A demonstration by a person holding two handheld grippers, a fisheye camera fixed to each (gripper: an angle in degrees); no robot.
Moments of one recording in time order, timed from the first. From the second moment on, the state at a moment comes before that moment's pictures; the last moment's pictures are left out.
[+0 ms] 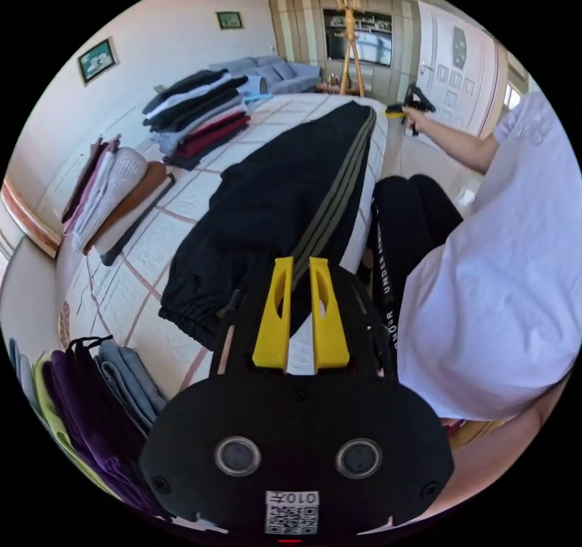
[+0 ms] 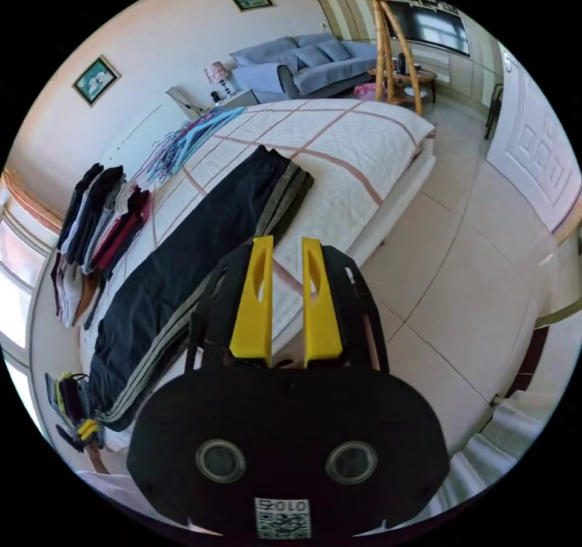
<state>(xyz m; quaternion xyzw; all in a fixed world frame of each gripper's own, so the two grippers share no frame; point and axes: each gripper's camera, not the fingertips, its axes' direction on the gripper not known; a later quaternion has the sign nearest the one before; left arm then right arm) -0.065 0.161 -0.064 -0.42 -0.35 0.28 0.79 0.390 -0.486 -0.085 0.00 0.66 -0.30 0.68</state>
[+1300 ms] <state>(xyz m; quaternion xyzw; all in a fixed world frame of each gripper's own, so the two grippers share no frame) -0.207 0.006 -0.222 -0.21 -0.43 -0.04 0.88 0.431 -0.155 0.510 -0.61 0.36 -0.58 0.41</state>
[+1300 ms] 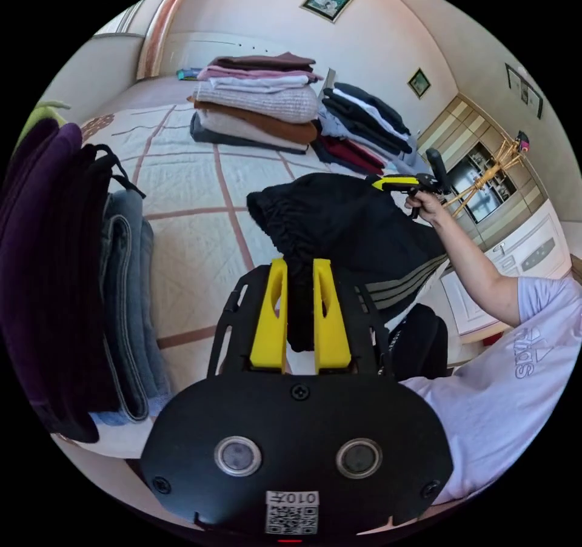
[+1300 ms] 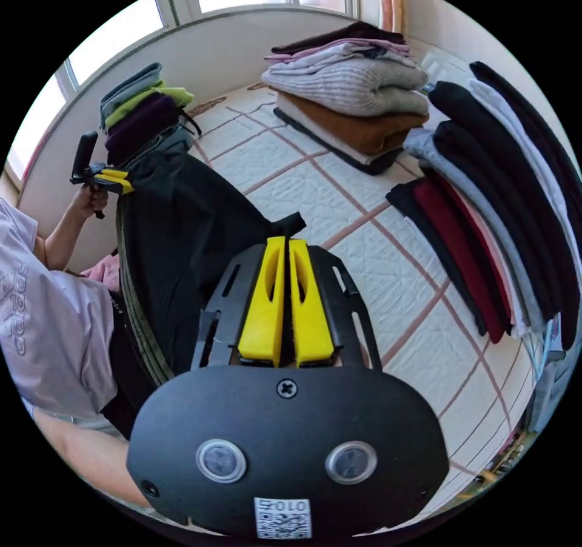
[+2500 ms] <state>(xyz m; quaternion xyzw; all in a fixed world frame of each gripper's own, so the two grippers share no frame) -0.188 0.139 -0.049 -0.44 -0.43 0.12 0.78 0.418 -0.094 0.173 -0.51 0.42 -0.54 0.51</state>
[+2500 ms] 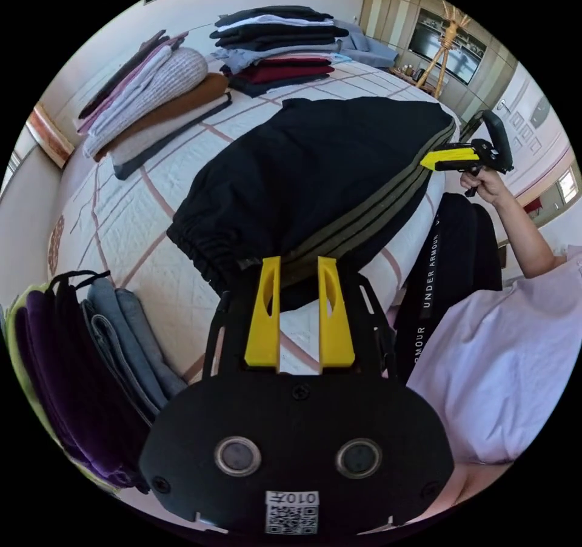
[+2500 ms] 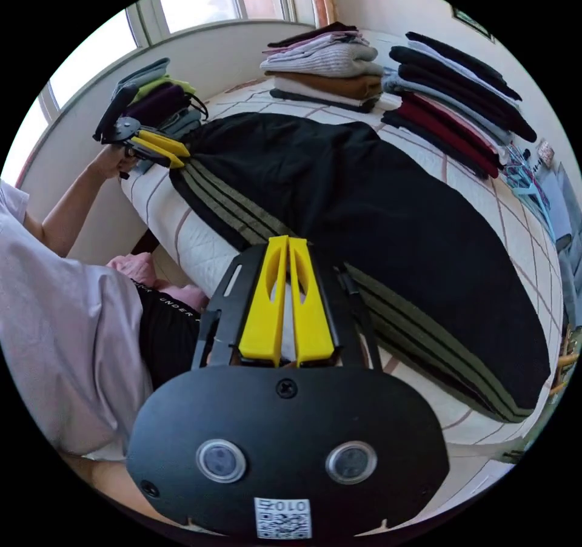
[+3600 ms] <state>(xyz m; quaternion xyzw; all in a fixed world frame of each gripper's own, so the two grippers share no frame) -0.107 0.226 0.112 -0.38 -0.43 0.28 0.77 0.370 -0.473 -0.173 0.02 0.58 -0.43 0.69</state>
